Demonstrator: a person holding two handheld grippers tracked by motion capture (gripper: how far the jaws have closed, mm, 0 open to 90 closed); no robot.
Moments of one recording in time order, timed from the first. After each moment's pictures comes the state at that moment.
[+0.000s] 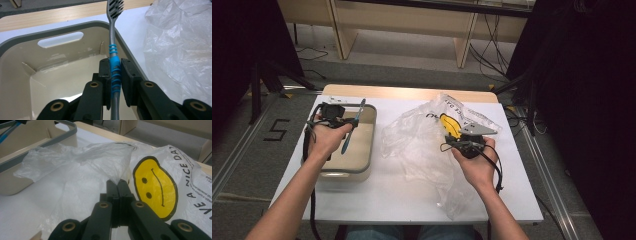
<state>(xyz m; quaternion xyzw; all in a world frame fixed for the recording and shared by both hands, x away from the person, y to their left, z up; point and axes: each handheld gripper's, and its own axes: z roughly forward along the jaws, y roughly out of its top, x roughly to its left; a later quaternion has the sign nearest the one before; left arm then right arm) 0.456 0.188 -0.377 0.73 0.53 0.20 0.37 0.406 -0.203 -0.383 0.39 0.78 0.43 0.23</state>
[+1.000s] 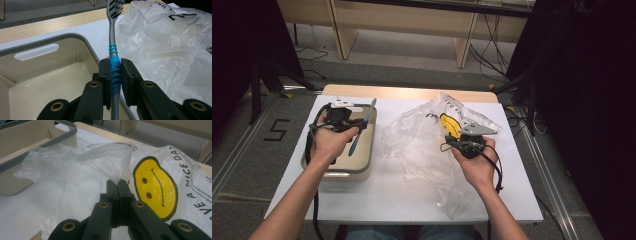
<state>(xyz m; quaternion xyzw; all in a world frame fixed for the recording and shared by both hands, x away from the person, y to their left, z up) 0.431 0.165 -0.357 0.74 0.49 0.19 0.41 0.406 -0.203 -0.383 0.39 0.78 0.43 0.23</state>
